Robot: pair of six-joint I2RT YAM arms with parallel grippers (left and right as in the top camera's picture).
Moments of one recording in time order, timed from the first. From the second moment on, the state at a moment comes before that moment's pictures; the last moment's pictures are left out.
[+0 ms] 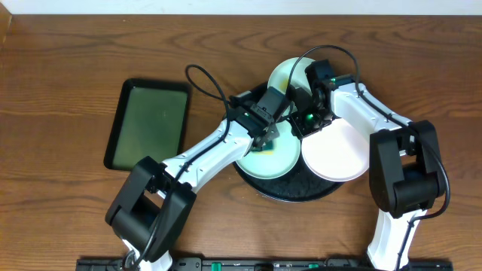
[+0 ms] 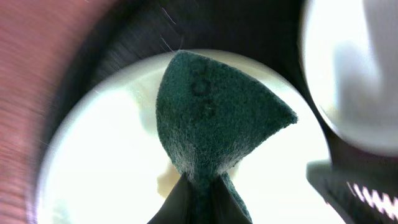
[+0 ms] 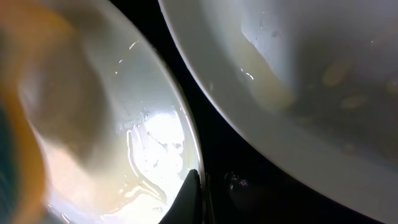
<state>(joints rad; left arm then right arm) -0.69 1.86 1.27 -0.61 -0.10 -1.06 0.29 2.06 1.40 -0.83 -0.34 -0.18</state>
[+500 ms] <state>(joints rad) -0.73 1.90 1.21 -0.62 0.00 -1.03 0.29 2.06 1.40 -0.83 -0.34 -0.18</state>
